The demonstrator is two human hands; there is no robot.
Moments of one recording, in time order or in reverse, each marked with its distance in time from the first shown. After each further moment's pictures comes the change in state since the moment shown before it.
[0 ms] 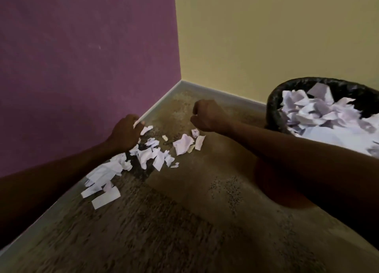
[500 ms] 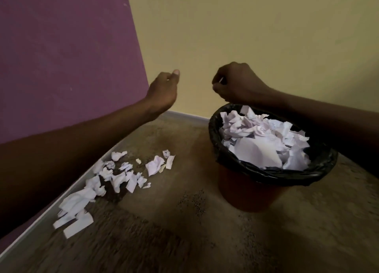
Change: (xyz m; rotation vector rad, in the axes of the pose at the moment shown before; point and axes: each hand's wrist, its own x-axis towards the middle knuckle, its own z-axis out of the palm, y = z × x) left_hand 0.007 0.291 -0.018 -0.284 0.091 0.218; right_hand -0.111 0.065 -0.217 0.009 0.387 -0.010
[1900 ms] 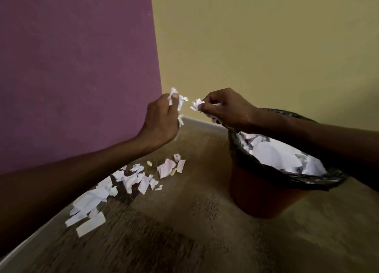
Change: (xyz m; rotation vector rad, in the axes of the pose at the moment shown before) left_hand -0.079 -0.036 -0.051 0.001 0.221 0.207; right_hand -0.023 -0.065 0.041 0.510 -0.220 -0.024
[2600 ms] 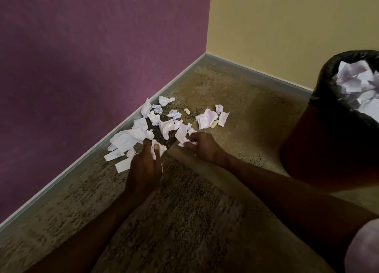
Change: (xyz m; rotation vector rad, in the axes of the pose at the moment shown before) left_hand -0.213 -0.227 -0.022 0.345 -0.051 -0.417; right_hand -0.009 0.145 0.322 0.006 -0.293 0.117
